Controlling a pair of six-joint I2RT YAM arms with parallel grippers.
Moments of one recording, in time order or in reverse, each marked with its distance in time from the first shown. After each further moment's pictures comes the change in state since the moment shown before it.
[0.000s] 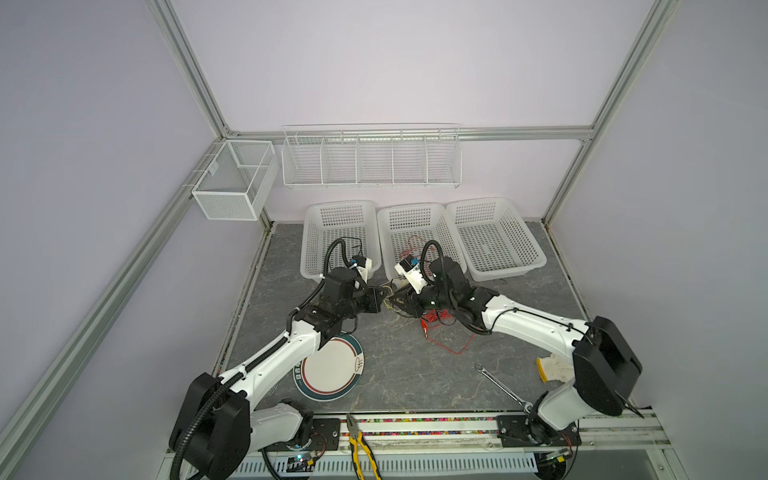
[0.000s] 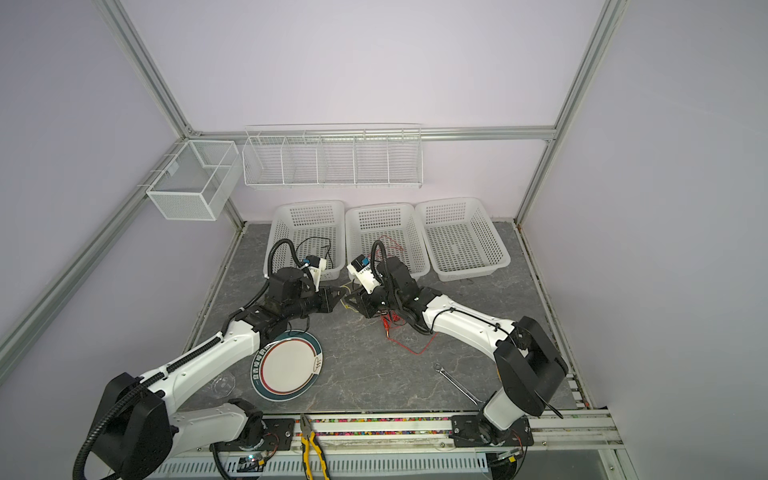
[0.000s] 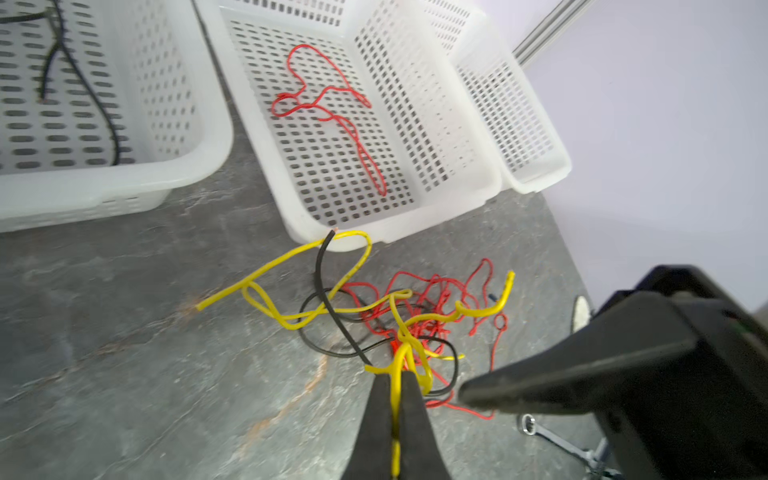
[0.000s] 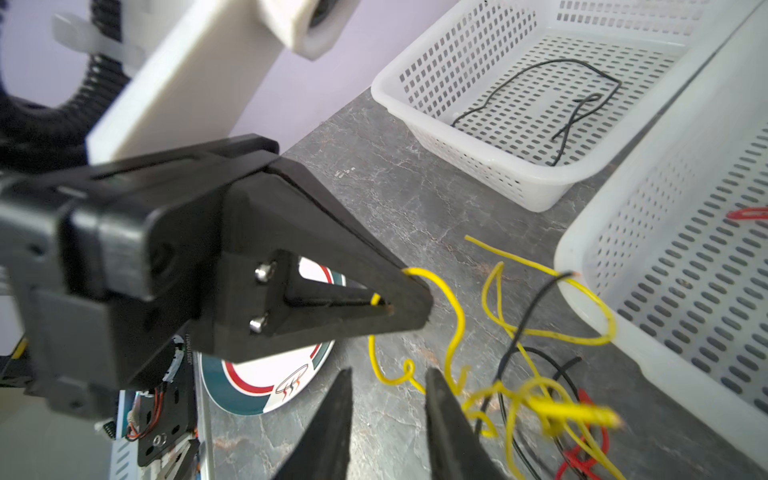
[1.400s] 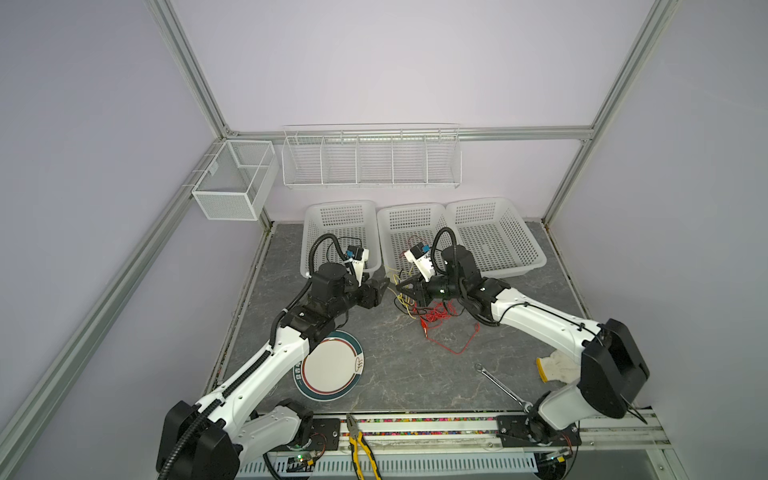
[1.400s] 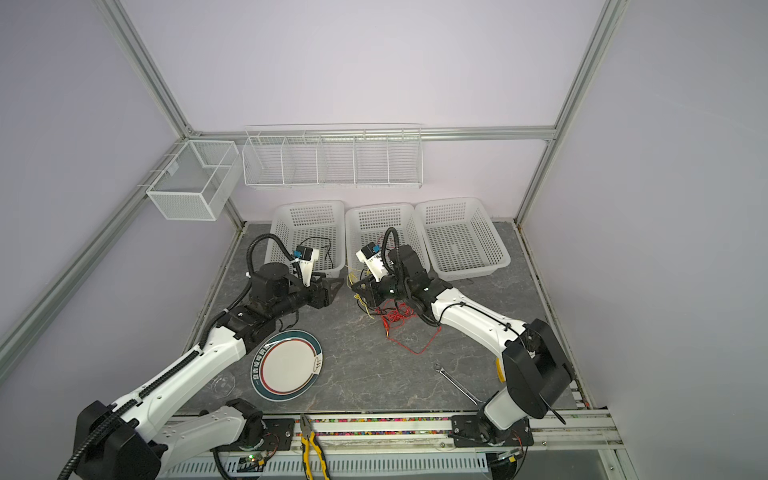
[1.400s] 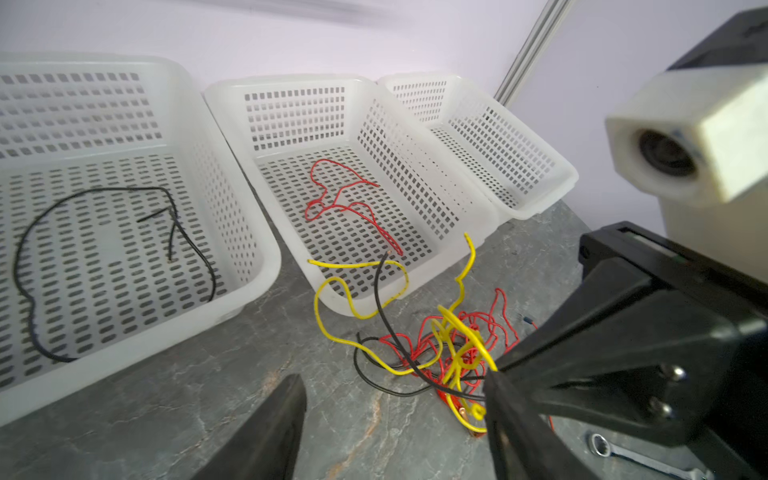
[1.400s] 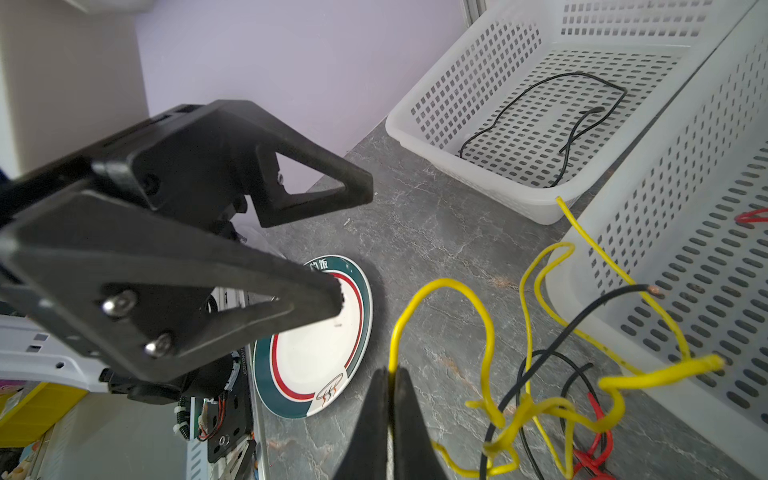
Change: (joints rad) left arm 0.008 -0.118 0.045 -0.002 -0.050 0.227; right arm -0.078 -0.018 0.054 -0.031 -0.157 0.096
